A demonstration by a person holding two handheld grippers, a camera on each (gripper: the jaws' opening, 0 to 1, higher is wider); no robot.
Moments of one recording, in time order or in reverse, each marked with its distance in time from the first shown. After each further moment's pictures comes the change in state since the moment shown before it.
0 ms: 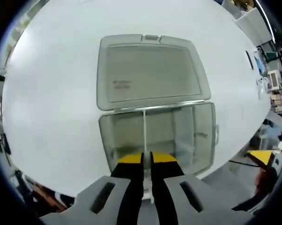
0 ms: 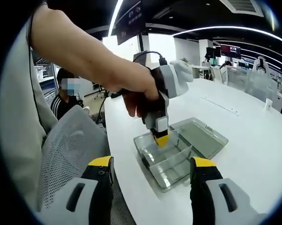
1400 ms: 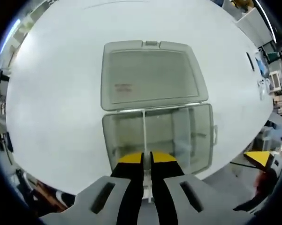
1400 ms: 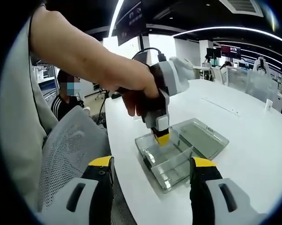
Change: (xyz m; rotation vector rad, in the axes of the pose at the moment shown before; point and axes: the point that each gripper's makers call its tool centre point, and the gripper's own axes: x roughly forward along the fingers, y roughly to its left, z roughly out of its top) left arm -0.008 -0.002 0.001 0.004 -0.028 0.037; right arm 0.001 0.003 0.002 -0.003 -0.006 0.005
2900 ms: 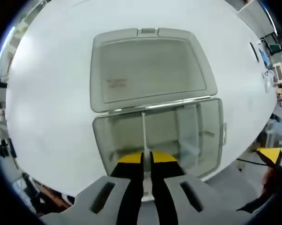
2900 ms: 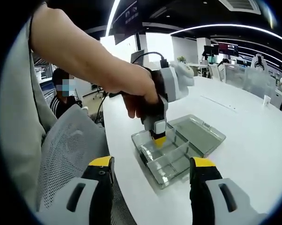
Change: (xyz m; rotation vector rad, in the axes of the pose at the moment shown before) left arm 0.020 0.001 -0.004 0.041 0.064 0.030; right arm -0.005 -0.007 -0.007 0.021 0.015 -0.014
